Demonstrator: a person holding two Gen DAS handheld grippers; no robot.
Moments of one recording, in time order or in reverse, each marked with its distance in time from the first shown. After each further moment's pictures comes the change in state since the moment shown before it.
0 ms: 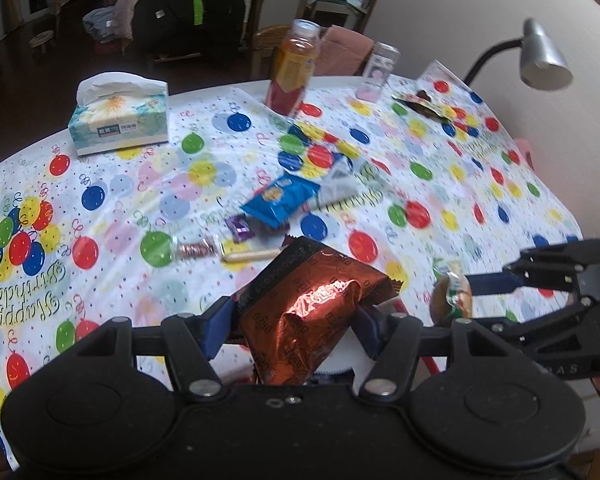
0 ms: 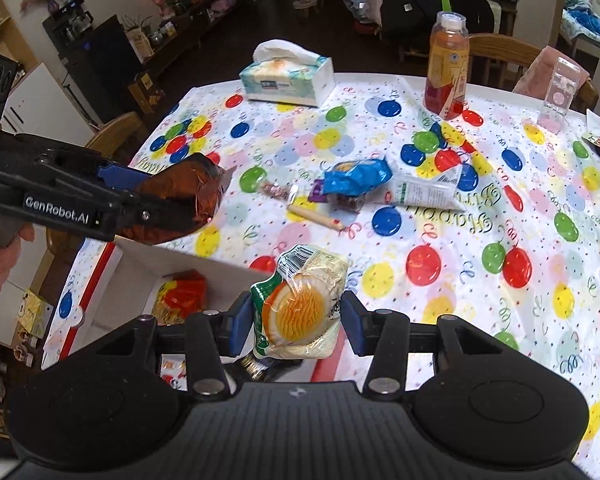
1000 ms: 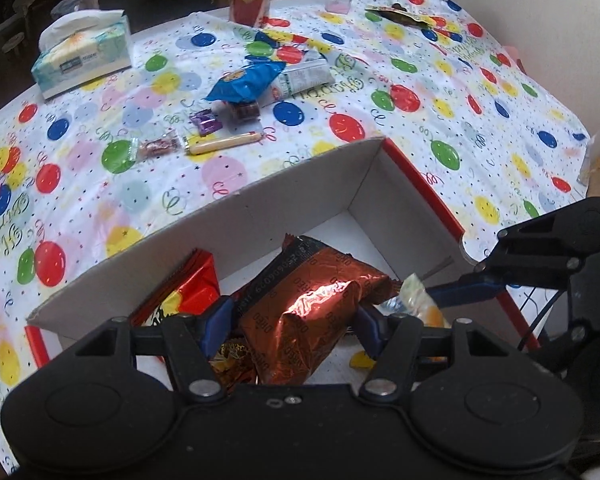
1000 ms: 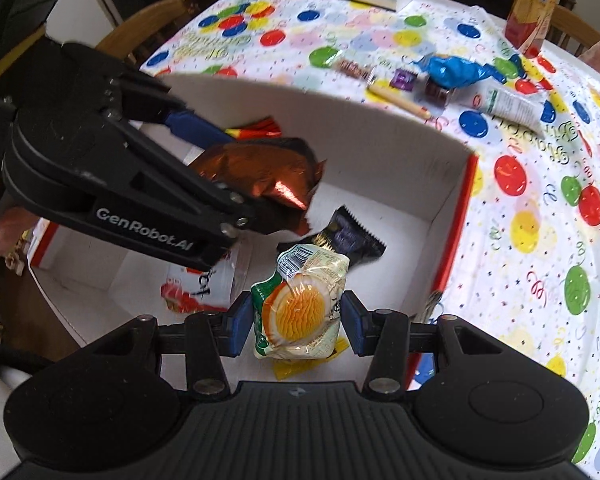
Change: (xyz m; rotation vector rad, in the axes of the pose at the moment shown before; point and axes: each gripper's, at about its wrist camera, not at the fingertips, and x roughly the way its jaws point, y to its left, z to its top) left arm 0.049 -0.028 -0.090 0.131 0.119 0.026; right arm 0.060 0.069 -0.083 -0.166 0.200 0.003
